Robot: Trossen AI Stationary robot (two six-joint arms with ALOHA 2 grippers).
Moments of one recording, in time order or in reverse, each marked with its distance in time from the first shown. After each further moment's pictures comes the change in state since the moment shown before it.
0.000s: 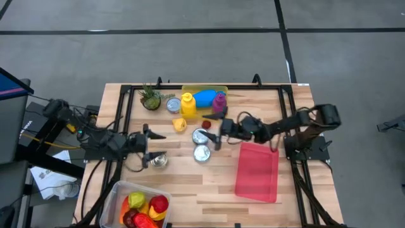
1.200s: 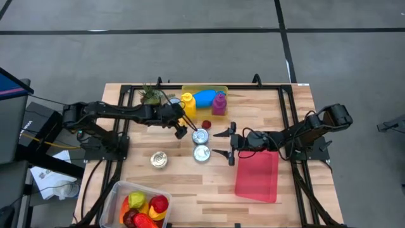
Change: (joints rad) left arm 0.665 0.837 0.715 -0.725 0.338 -0.207; right arm 0.145 -0.132 -0.211 -0.224 0.072 0.097
